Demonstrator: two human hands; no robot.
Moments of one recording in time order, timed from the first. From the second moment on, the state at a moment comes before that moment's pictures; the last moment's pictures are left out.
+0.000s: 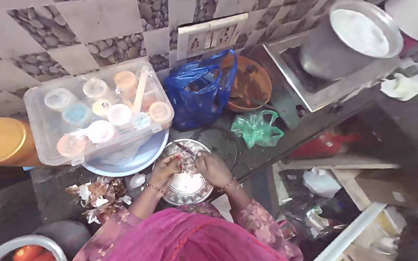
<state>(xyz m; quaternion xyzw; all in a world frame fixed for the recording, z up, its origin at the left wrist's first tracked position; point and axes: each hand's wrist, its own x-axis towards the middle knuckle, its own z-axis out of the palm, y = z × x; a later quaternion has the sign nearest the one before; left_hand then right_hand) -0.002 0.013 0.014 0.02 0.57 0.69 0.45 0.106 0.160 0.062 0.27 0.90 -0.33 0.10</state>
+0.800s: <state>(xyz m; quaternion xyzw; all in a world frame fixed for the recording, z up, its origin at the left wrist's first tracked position) 0.019 -0.275 0.101 0.12 0.83 0.54 0.01 0.126 0.145 0.064 0.18 0.95 -0.19 -0.19</state>
